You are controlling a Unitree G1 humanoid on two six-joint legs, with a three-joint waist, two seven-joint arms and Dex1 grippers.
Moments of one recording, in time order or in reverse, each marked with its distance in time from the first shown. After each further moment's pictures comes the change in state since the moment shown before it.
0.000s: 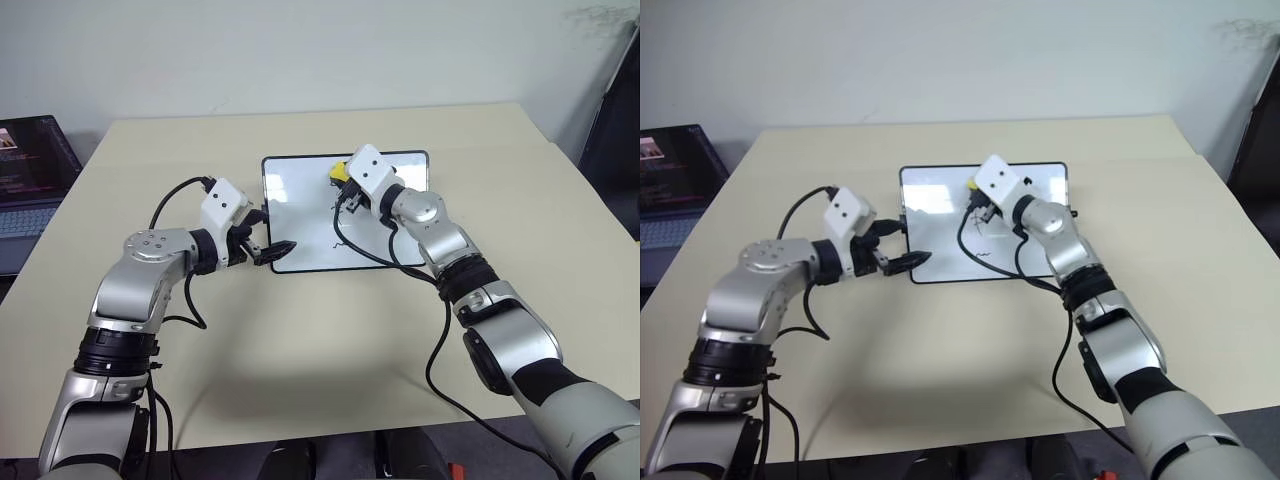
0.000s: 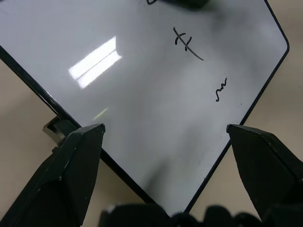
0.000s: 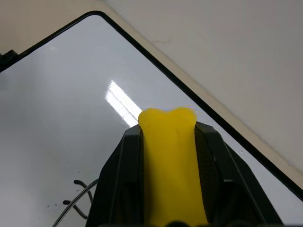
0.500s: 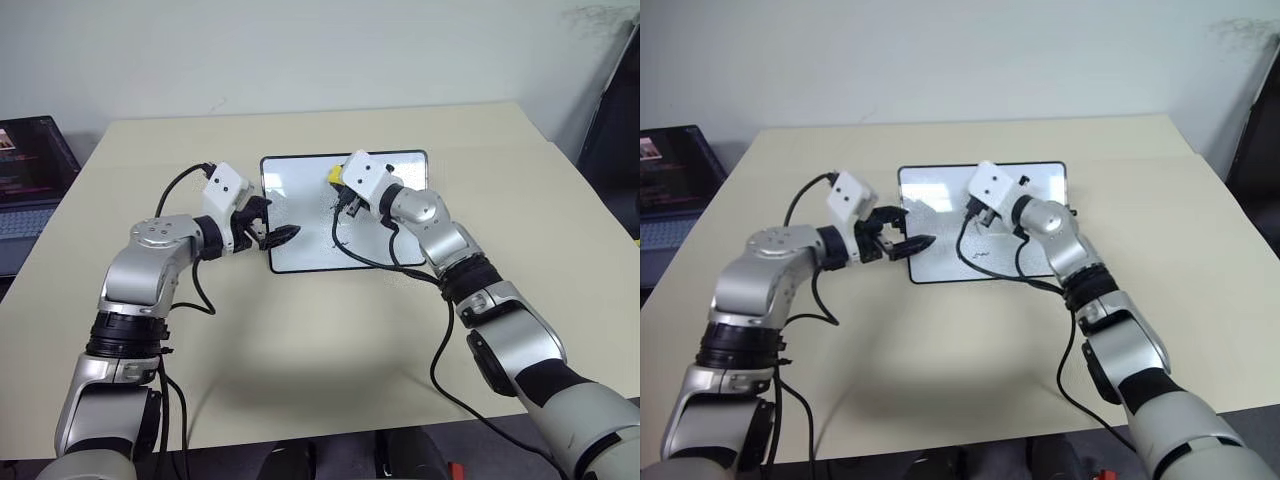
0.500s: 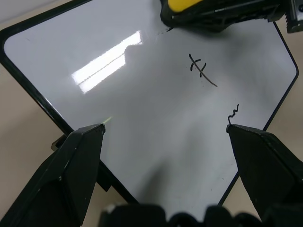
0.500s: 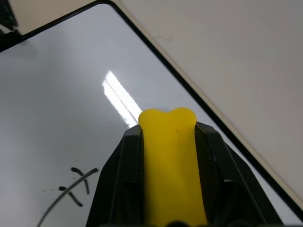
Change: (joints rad) left arm -0.065 -0.032 0.020 0.072 -0.007 0.021 0.019; right arm 0.006 -0.019 0.010 -0.061 -0.055 0.016 -0.027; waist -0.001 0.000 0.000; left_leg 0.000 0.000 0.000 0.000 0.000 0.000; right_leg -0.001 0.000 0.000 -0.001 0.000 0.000
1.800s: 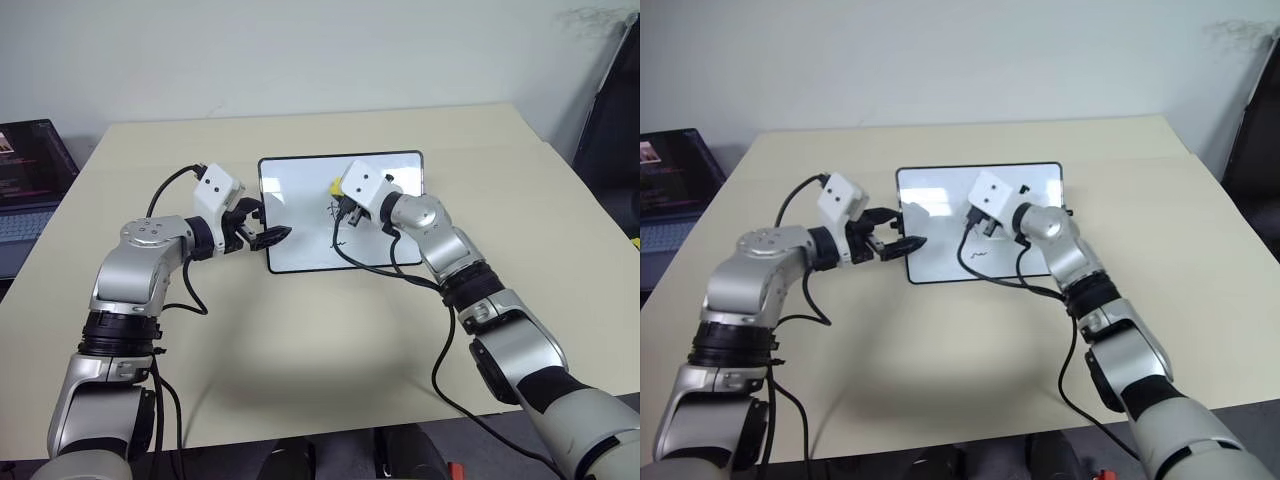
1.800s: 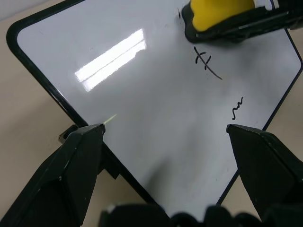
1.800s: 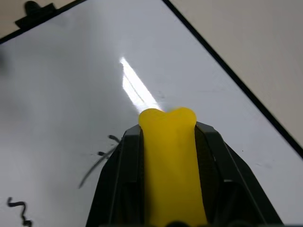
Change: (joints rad) left arm 0.000 0.023 0.000 0.044 0.015 -0.023 -0.025; right arm 0.060 0.008 0.051 -0.109 -0.033 0.138 0.096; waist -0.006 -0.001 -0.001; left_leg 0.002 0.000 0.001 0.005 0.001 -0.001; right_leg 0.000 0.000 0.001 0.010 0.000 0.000
